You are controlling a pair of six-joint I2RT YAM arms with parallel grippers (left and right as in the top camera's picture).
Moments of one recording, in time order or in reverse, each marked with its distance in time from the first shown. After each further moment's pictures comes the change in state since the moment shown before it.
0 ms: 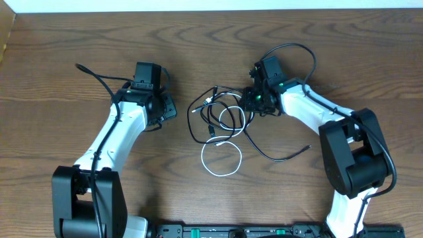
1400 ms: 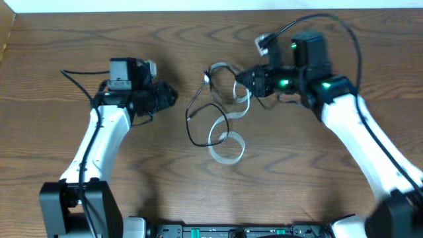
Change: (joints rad) left arm 0.137 -0.063 0.001 0.149 0.481 0.125; right arm -0.083 -0.446 0.016 0.076 -0.512 -0.200
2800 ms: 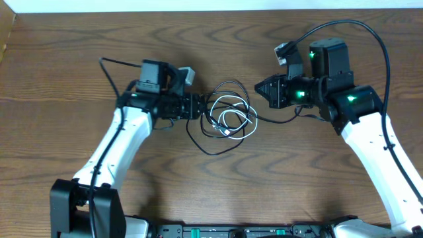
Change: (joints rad) left arm -0.222 -0.005 0.003 -0.064 -0.015 0.151; right arm -0.027 -0.137 -0.007 -0.324 0.203 -0.005
